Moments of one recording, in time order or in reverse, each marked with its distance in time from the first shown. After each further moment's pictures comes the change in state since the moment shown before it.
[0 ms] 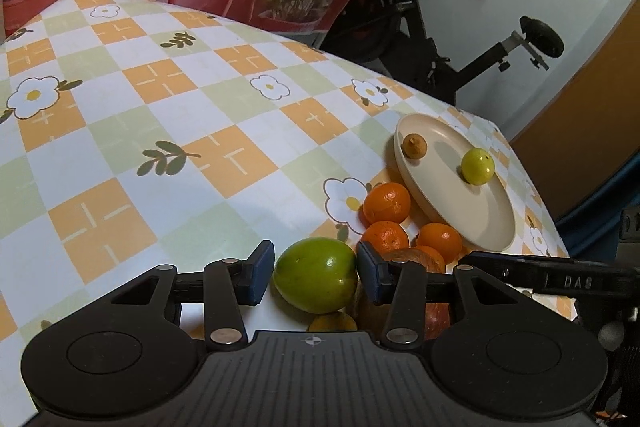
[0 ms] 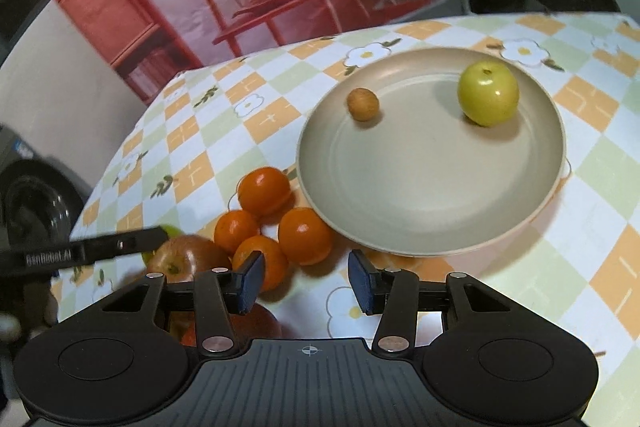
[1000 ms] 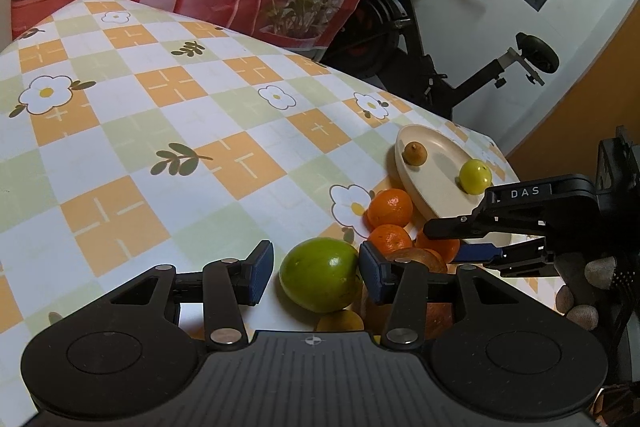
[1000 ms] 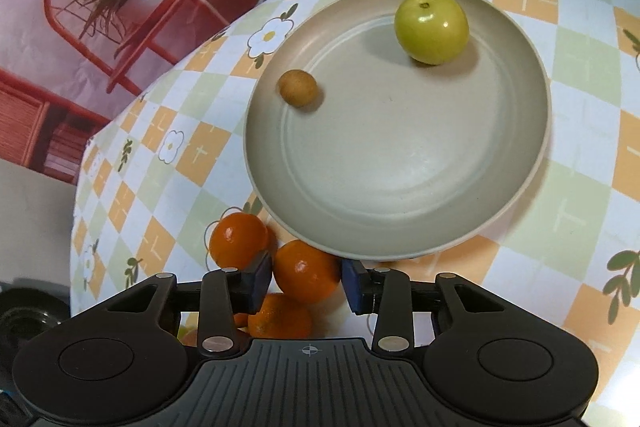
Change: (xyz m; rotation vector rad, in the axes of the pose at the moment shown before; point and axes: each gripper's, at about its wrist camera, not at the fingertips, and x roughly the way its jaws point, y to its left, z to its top) left arm -0.009 0.010 -0.008 -0.006 -0.051 -0.011; right arm 0.041 0.004 0.026 0.438 0.069 -0.163
